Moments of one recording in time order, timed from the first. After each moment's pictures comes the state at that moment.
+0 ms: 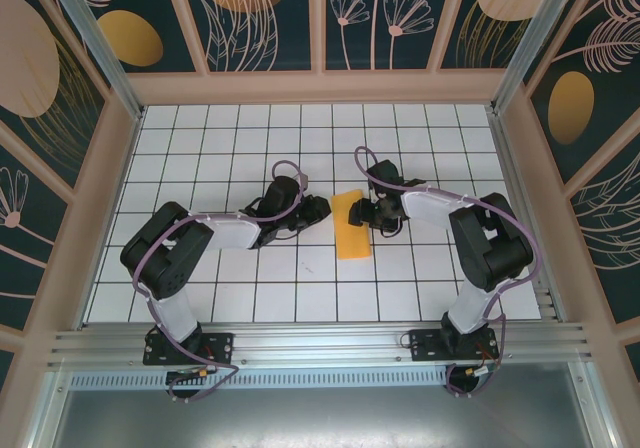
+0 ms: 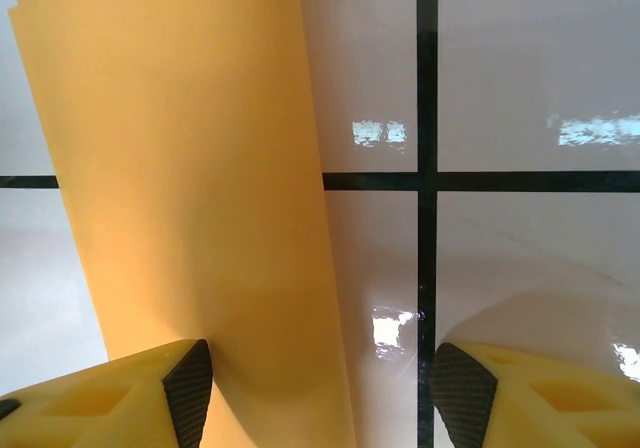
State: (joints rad) left arm -0.67 1.79 0.82 0.38 0.29 -1.03; right arm 0.48 1.74 0.97 -0.44 -0.18 0.56
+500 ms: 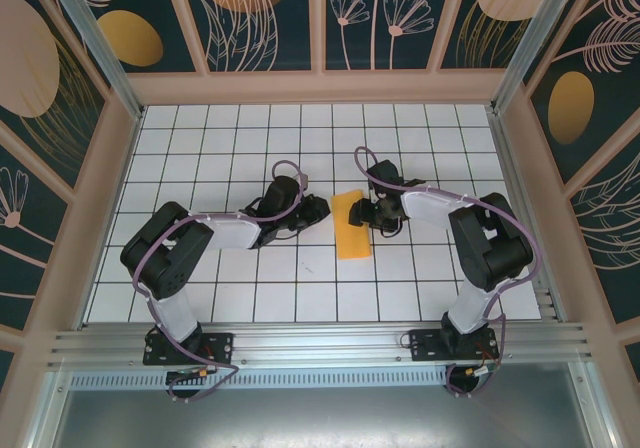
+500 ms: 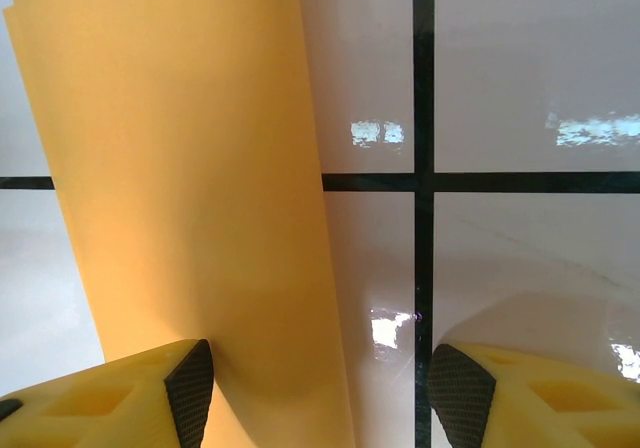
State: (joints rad) left arm -0.67 1.79 0.83 0.38 0.29 -1.03; right arm 0.48 1.75 0.97 -0.44 -0.18 0.56
